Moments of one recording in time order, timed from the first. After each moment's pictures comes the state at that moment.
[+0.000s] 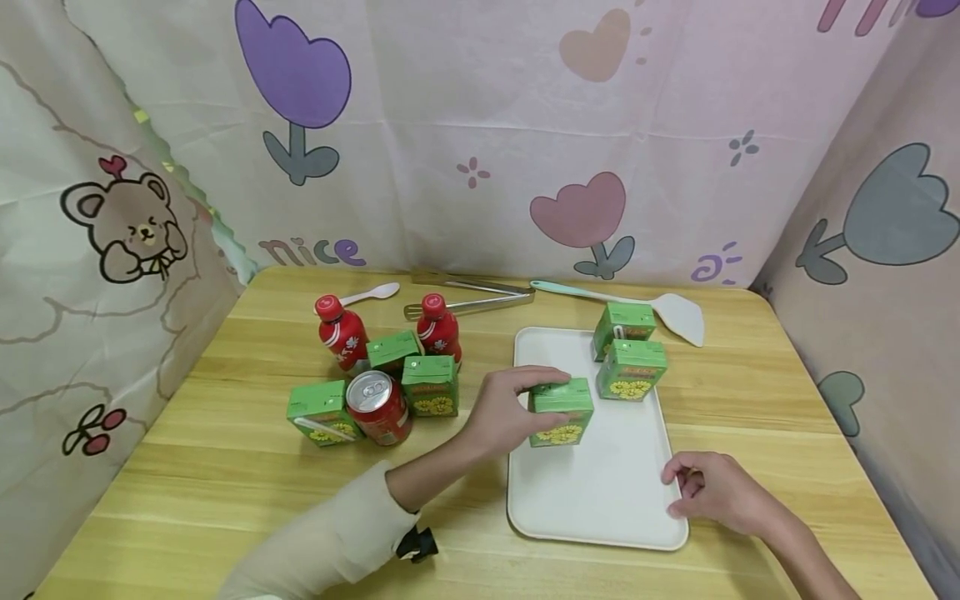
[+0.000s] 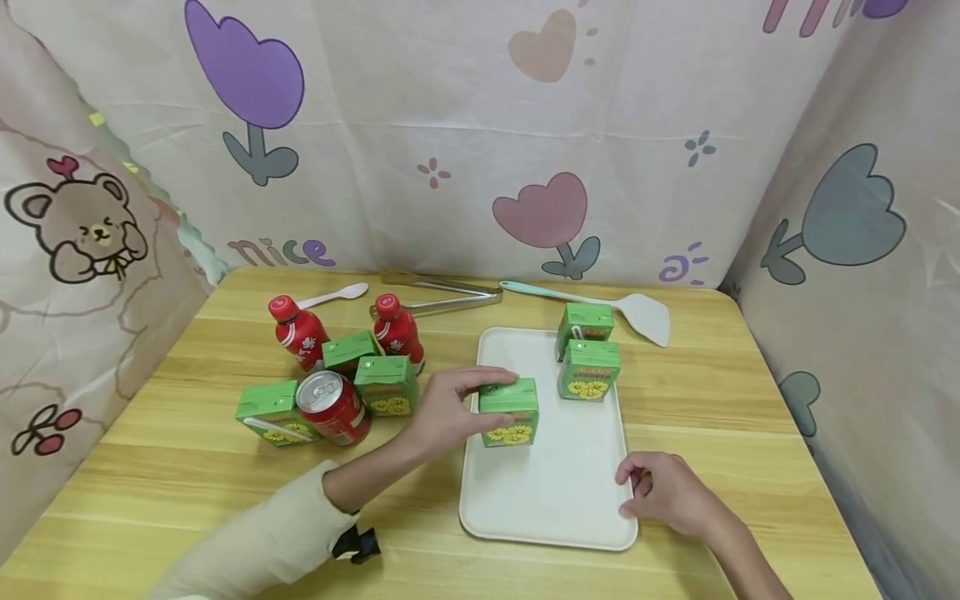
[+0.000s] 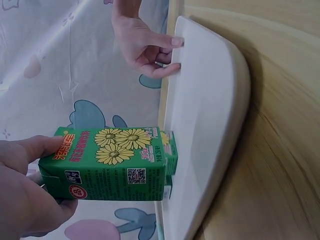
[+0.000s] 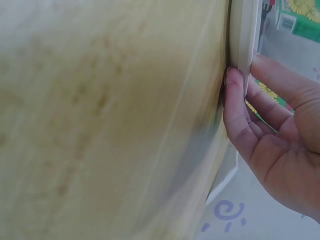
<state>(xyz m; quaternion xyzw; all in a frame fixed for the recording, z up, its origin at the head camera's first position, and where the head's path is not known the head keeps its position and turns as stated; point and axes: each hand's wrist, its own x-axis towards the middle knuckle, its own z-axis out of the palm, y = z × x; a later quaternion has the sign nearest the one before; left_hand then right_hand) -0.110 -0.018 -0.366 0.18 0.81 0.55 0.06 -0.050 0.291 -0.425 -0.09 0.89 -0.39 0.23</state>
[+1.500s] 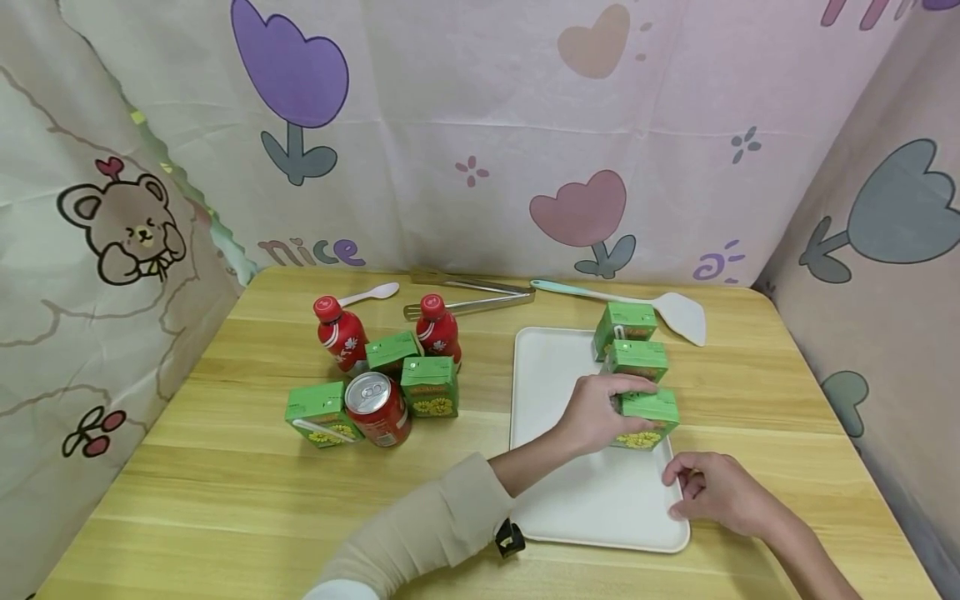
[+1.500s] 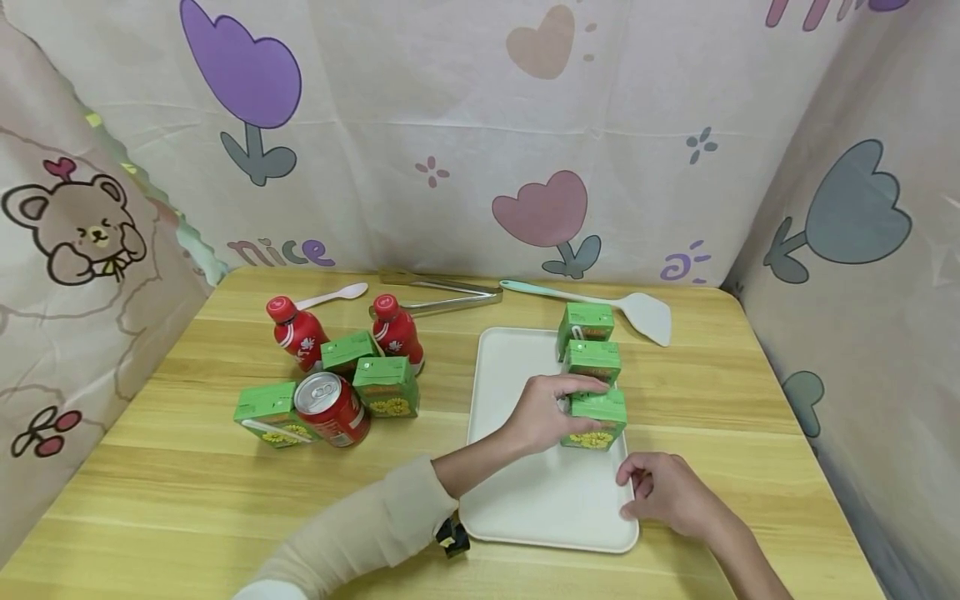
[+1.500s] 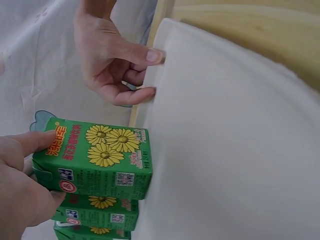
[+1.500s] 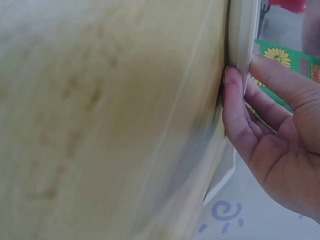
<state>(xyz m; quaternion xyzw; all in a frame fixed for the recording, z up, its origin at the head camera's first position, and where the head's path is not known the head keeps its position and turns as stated) -0.130 0.086 -0.403 0.28 0.81 0.51 0.04 -0.054 0.292 -0.424 -0.10 0.89 -0.37 0.24</state>
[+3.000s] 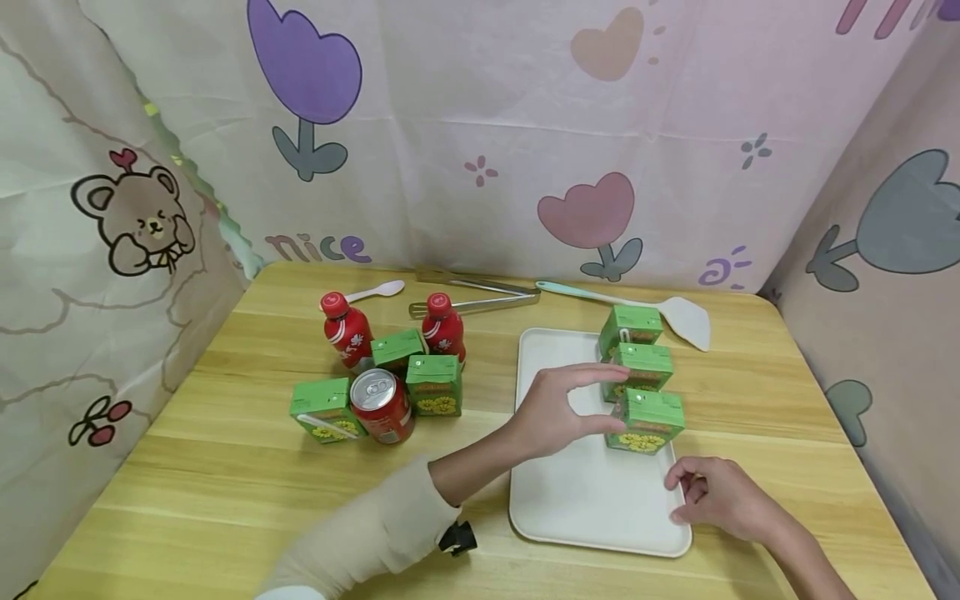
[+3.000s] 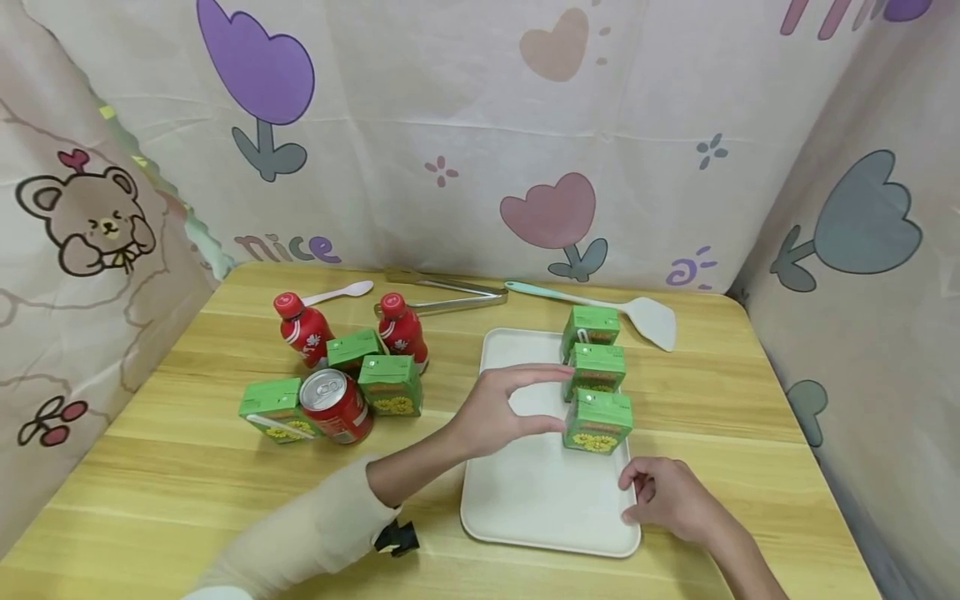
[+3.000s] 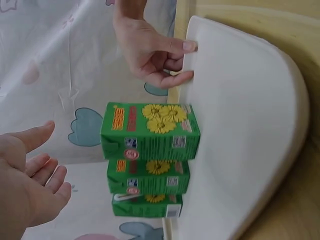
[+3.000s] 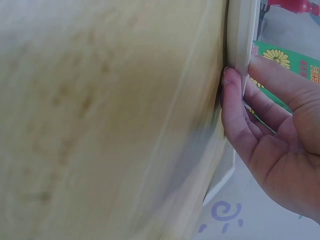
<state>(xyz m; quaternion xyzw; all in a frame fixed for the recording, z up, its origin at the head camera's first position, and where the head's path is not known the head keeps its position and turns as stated) -0.118 0.023 -0.364 0.33 0.77 0.55 0.01 -0.053 0.291 -0.423 -0.09 0.89 -0.37 0.24</state>
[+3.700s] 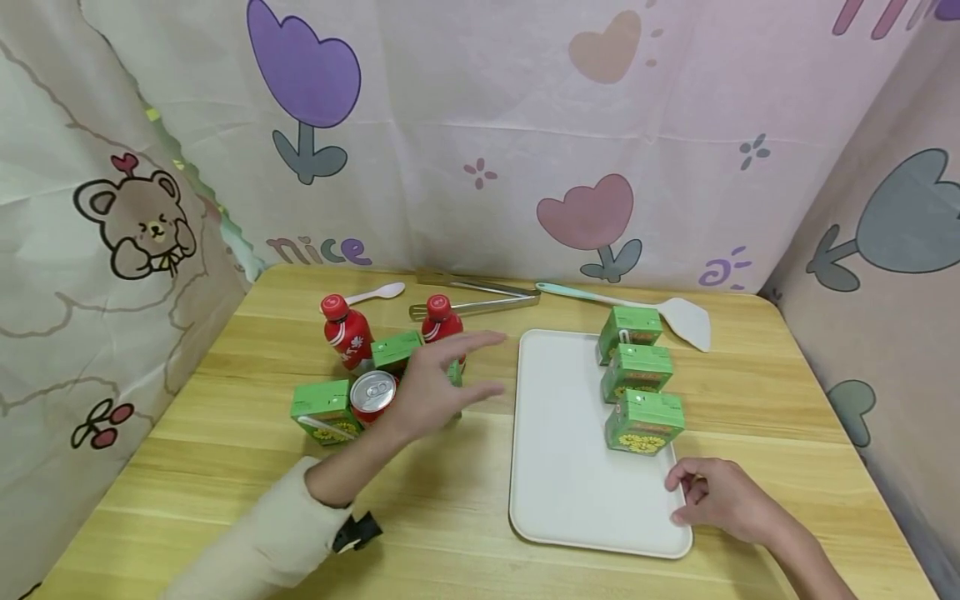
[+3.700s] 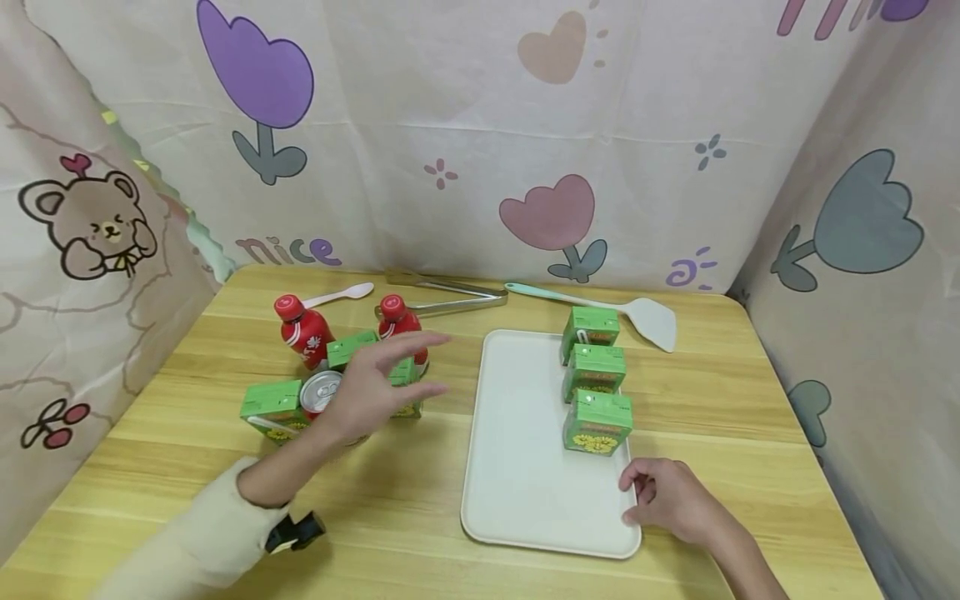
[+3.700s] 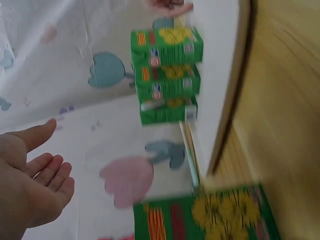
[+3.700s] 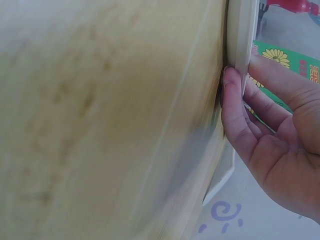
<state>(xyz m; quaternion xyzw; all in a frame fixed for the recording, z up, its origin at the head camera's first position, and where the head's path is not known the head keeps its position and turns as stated) -0.121 -0.090 -0.331 0.23 0.81 0.54 -0.04 -0.052 0.292 -0.423 -0.09 0.89 -0.38 0.24</state>
